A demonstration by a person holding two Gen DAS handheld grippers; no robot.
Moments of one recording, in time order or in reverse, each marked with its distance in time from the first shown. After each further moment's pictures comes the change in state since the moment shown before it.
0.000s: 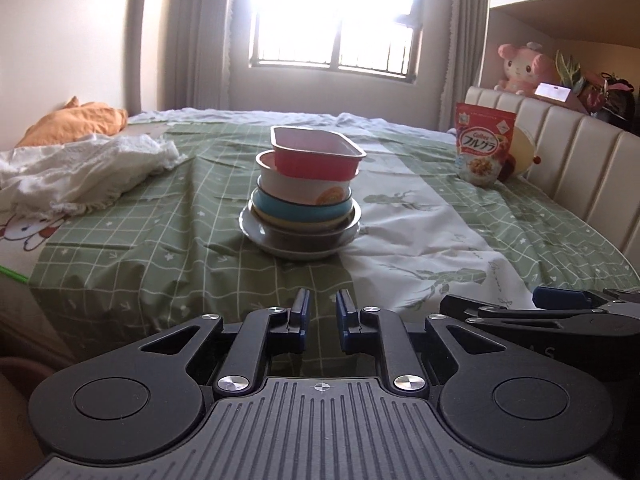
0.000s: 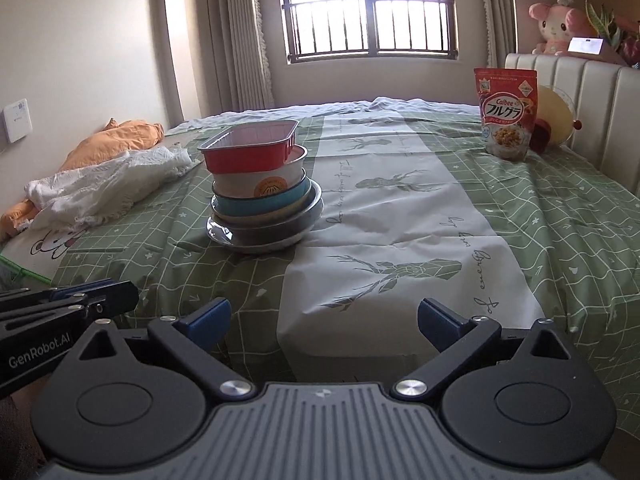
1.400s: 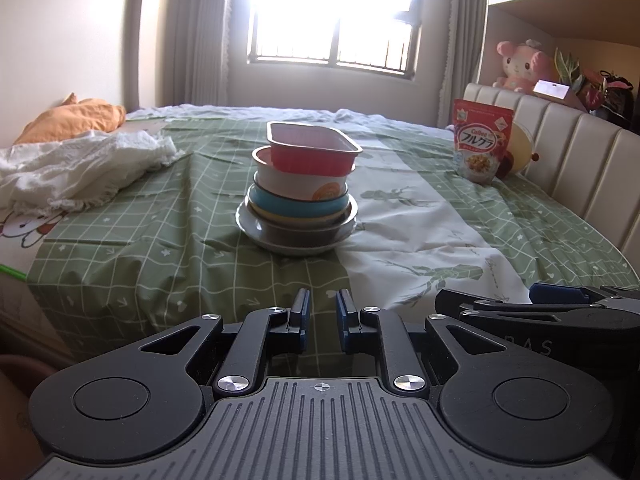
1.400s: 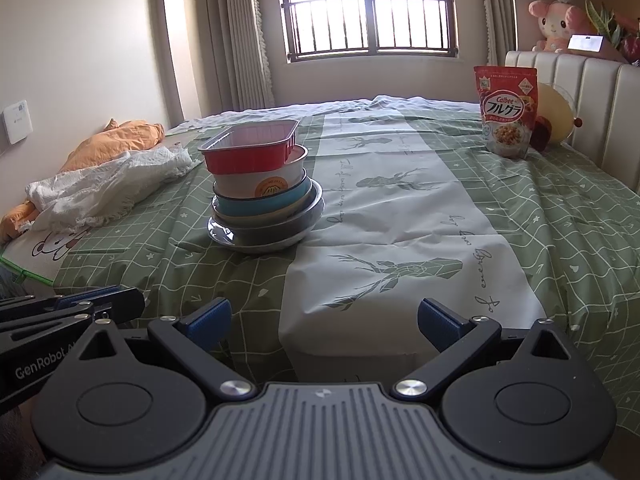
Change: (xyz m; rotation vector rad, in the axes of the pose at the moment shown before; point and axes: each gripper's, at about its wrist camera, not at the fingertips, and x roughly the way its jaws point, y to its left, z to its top) left arm 0.001 -0.001 -0.002 -0.003 0.010 -0.011; right arm -0.001 0.001 0.001 -0.003 0.005 0.003
